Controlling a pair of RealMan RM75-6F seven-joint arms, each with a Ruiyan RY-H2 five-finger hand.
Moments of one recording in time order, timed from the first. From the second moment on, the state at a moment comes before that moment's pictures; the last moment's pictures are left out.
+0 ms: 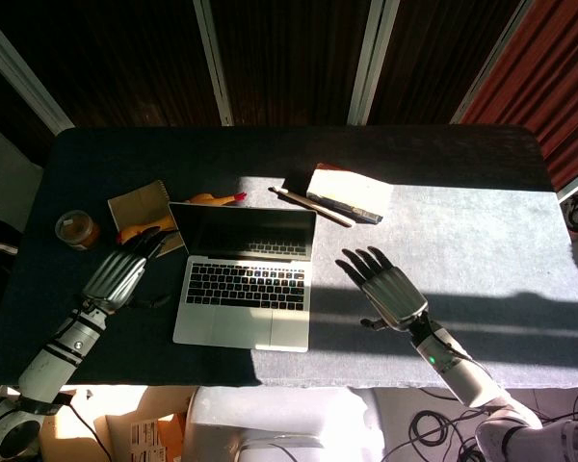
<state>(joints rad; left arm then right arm) -0.61 -1.10 -0.14 -1.75 1.36 1.04 -0.06 0.57 -1.21 0.14 -1.85 -1.30 0.95 -0.43</state>
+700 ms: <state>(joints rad) -0.78 -1.43 -0.28 -1.26 1.41 1.09 -0.28 0.42 -0.99 -0.01 -1.75 -1.45 1.05 -0.12</state>
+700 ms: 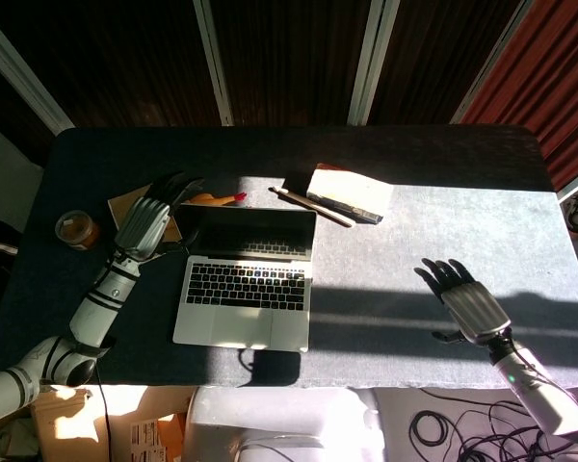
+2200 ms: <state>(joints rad) -0.65 -1.20 0.00 -1.80 1.52 1.17 0.37 0.37 -0.97 -0.04 -1.77 -1.43 1.02 -0.15</state>
